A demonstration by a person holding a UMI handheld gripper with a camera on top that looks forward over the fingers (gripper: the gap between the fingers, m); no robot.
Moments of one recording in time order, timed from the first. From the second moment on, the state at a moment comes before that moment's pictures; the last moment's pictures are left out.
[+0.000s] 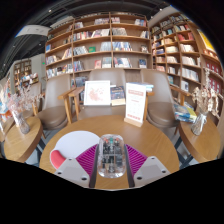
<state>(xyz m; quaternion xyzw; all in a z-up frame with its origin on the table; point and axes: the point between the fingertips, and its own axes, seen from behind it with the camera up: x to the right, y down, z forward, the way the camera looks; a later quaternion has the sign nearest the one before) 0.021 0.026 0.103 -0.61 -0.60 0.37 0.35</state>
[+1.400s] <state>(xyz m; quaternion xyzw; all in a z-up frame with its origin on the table) 0.199 -0.054 0.143 -0.59 -0.63 0.35 0.35</state>
